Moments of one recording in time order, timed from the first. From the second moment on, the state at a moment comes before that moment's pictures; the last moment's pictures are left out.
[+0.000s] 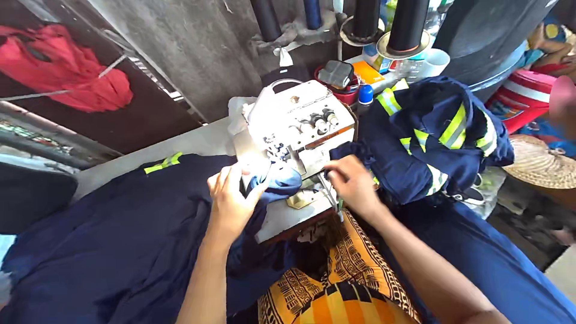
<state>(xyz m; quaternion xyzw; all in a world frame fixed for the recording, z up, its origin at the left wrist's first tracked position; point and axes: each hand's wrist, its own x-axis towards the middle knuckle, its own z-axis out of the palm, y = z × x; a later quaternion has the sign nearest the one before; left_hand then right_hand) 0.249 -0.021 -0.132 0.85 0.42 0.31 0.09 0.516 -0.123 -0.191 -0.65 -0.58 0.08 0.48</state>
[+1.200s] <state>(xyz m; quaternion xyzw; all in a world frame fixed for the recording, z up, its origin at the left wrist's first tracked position) 0.255 -0.130 -0.154 0.37 0.12 0.39 0.84 0.462 -0.191 -0.140 -0.24 -0.85 0.04 0.46</state>
